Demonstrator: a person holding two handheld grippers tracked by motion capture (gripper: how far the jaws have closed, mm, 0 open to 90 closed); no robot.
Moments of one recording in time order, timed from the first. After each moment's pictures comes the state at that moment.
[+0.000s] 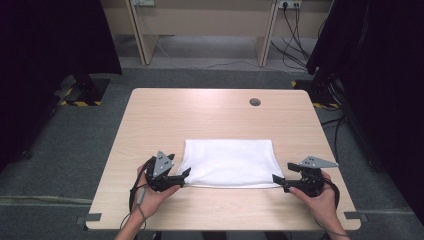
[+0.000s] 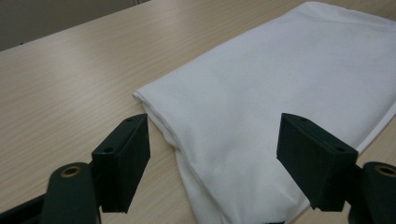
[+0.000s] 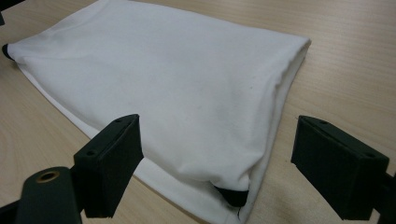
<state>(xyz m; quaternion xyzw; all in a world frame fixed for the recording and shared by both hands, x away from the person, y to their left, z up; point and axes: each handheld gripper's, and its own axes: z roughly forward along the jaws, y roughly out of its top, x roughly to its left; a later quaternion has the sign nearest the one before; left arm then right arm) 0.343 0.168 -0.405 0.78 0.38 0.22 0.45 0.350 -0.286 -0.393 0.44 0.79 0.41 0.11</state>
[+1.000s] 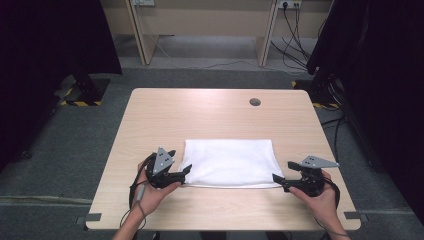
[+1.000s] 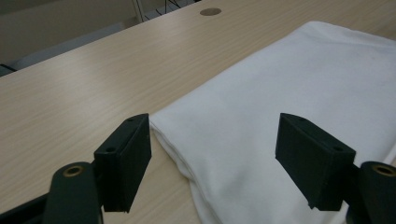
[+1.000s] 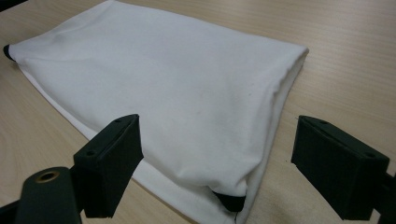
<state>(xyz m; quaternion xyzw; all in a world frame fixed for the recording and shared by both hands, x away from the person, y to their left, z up) 0.373 0.168 -0.386 0.78 0.37 0.22 0.45 0.351 -0.286 -0.389 0.43 0.79 0.42 0.12</state>
